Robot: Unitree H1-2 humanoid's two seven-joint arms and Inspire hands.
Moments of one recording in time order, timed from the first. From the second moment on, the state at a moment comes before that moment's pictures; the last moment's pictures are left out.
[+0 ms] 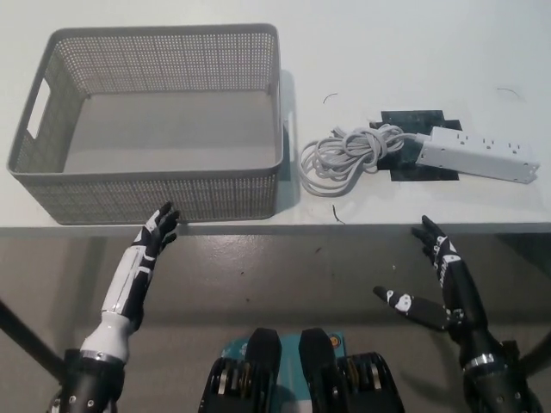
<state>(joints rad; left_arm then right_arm) -0.20 0.15 -0.02 0.21 0.03 -0.31 -0.06 -0.18 -0.08 0.05 0.22 -0.04 -0.19 0.01</state>
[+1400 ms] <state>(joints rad) -0.03 0.19 -0.09 -0.01 -0.04 -0.38 -0.16 -0.72 -0.45 0.02 -0.24 -0.52 0.01 0.16</state>
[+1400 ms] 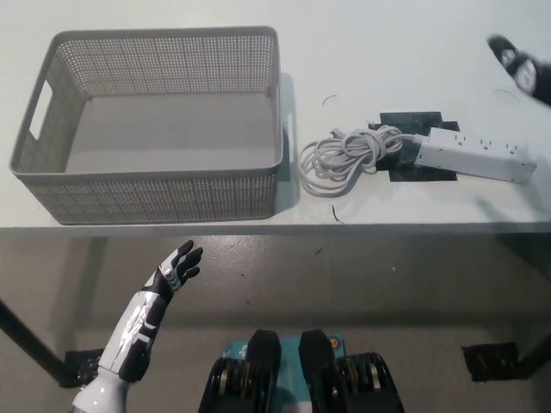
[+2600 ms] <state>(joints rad) -0.02 0.18 -0.06 0.00 -0.04 -0.43 -0.16 -1.06 -0.32 0.45 0.68 -0.78 0.20 0.24</state>
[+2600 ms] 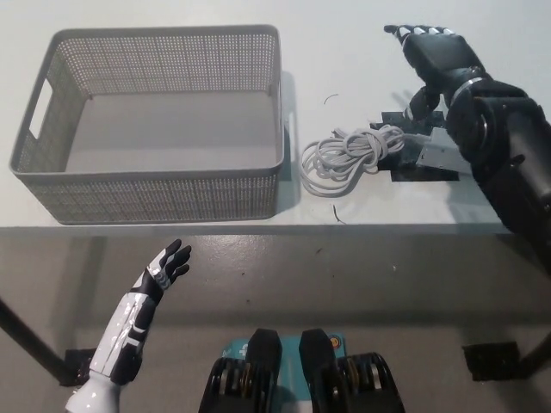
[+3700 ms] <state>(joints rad) -0.02 0.18 -0.05 0.00 -0.04 -0.43 -0.16 -1.05 -0.27 0.52 0.92 -0.78 0.20 0.20</state>
